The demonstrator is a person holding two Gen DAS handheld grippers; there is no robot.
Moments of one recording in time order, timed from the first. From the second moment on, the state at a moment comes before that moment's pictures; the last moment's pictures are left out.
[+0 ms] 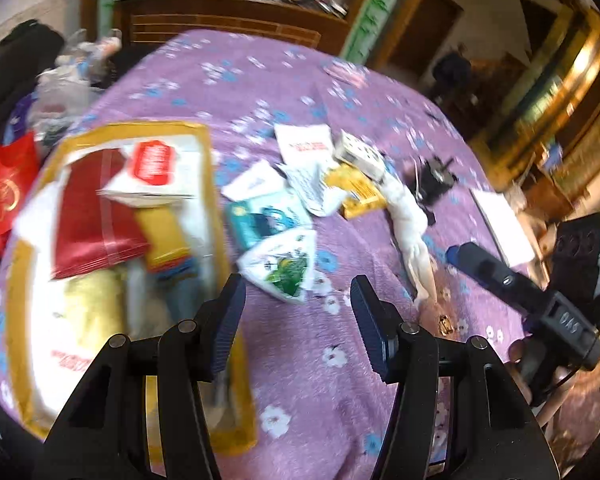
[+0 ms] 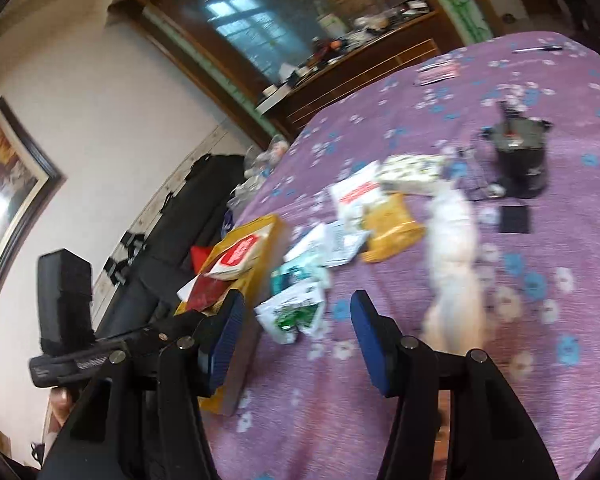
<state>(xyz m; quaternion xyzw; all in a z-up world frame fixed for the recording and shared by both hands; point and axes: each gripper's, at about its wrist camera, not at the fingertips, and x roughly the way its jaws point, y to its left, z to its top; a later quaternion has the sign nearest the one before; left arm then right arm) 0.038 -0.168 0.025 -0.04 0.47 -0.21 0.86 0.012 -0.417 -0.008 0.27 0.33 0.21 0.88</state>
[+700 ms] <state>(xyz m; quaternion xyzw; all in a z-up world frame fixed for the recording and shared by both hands) 0.085 -0.218 -0.024 0.06 0.55 -0.23 0.80 0.085 -0.481 -0.055 0.29 0.40 0.11 0.86</state>
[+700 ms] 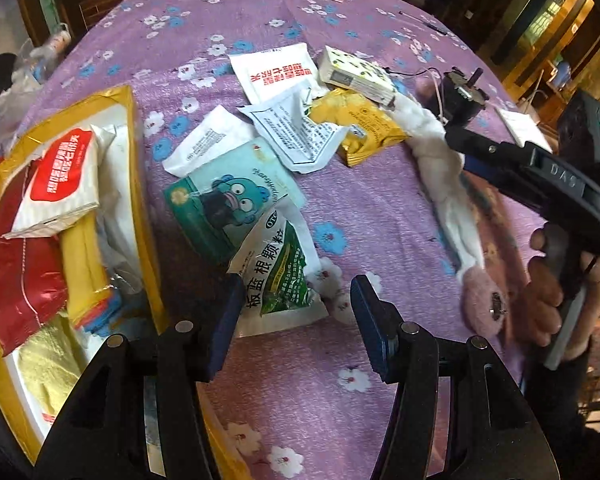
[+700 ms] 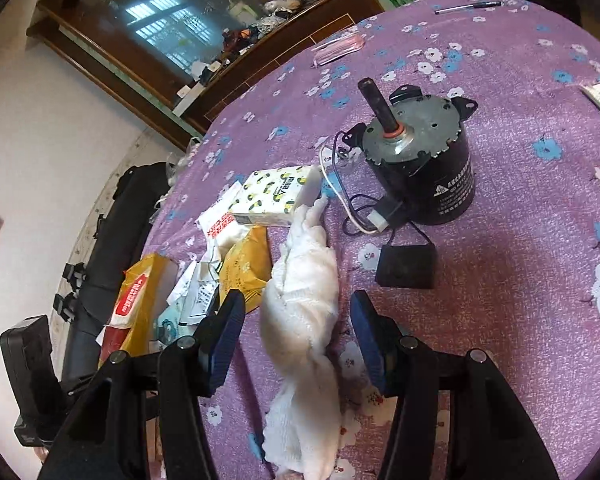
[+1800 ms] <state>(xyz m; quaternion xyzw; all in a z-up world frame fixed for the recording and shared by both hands) 0.038 -0.165 0.011 -0.12 0.49 -0.26 0.82 0.039 -0.465 0.000 0.23 0.25 0.13 0.93</state>
